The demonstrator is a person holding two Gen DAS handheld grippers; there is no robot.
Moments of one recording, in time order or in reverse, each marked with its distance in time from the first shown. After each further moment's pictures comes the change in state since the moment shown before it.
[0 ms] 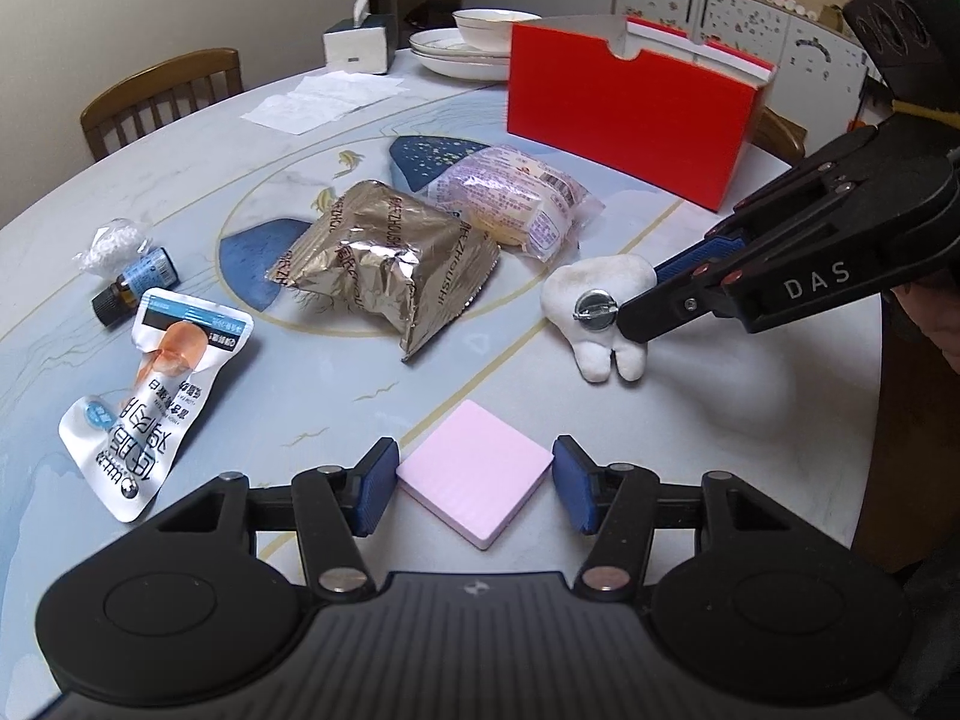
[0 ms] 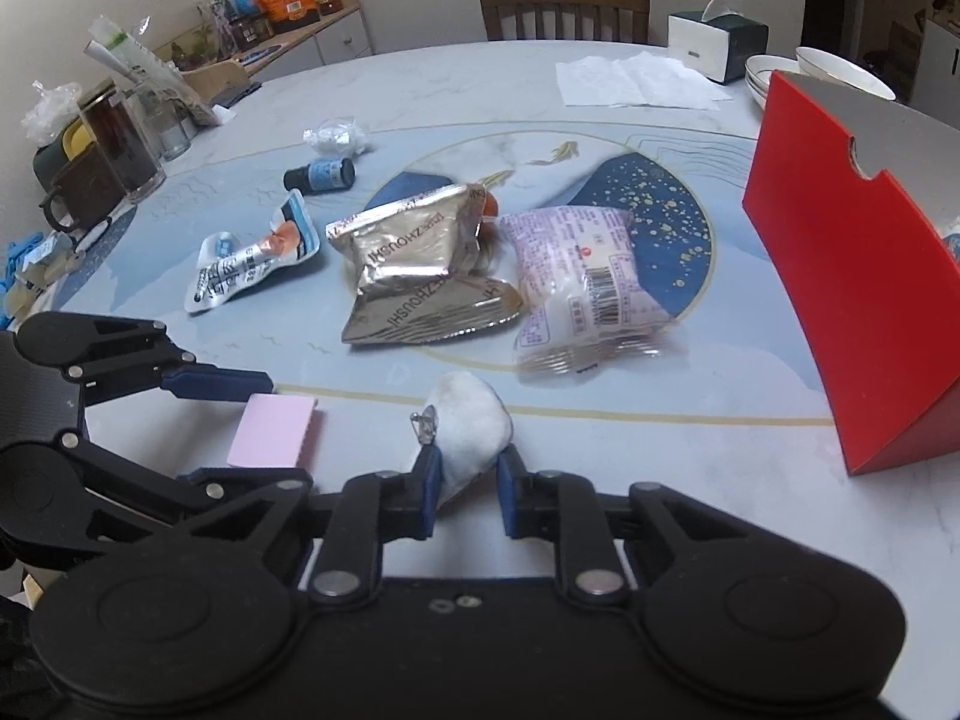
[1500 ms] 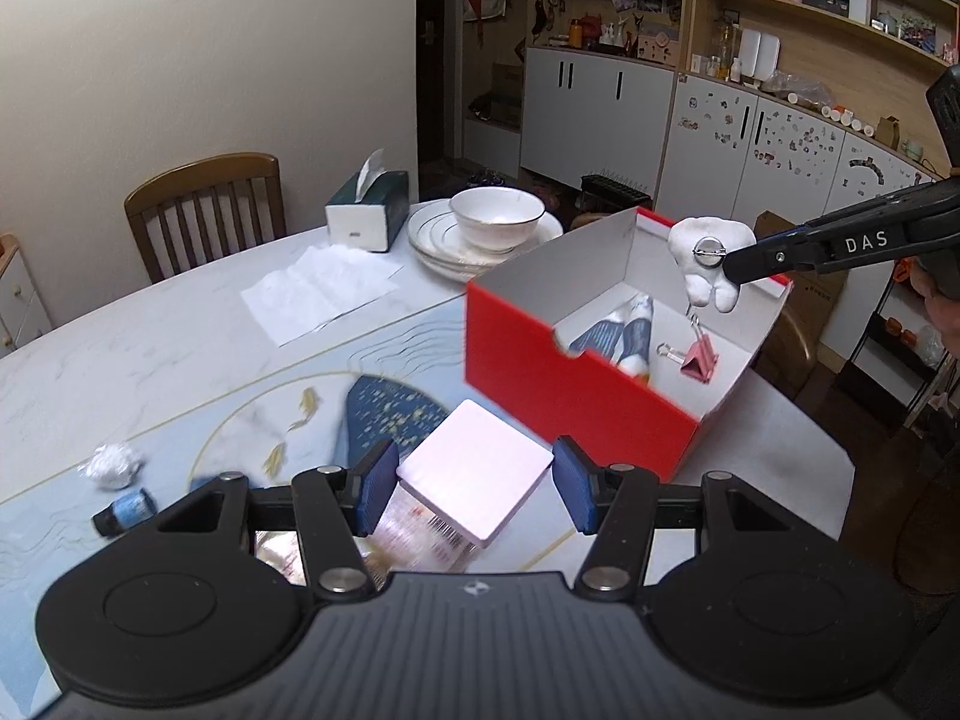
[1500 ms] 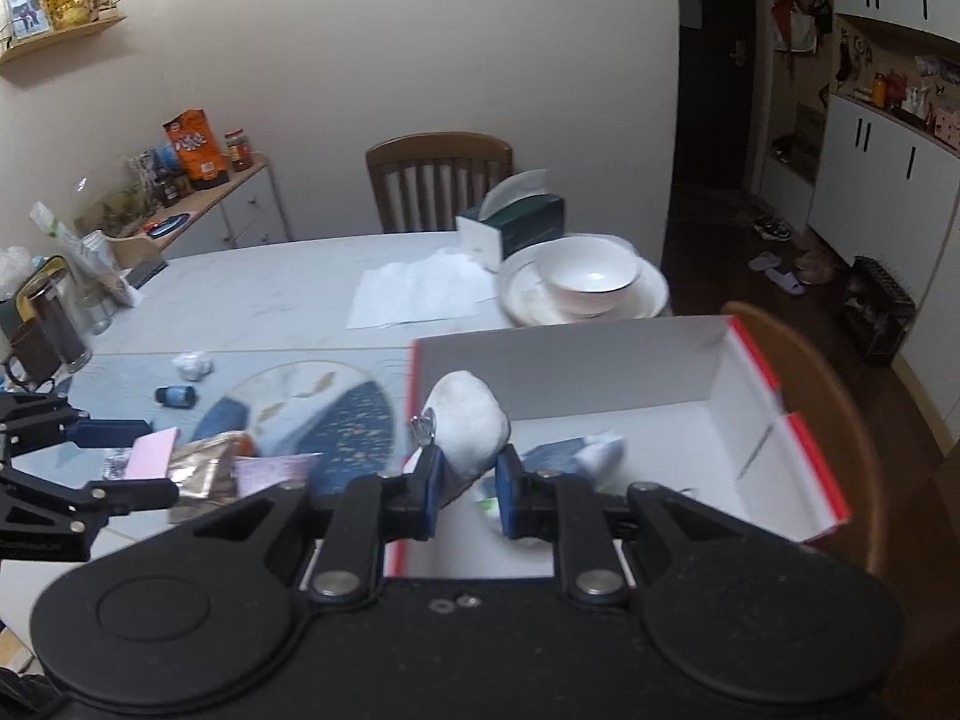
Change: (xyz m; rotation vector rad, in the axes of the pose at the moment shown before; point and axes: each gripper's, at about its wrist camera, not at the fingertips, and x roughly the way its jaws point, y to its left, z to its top) left arm -0.026 -0.090 0.169 -0.105 -0.166 0.107; right arm -0.159 -0.187 0.073 0.032 -0.238 -0.122
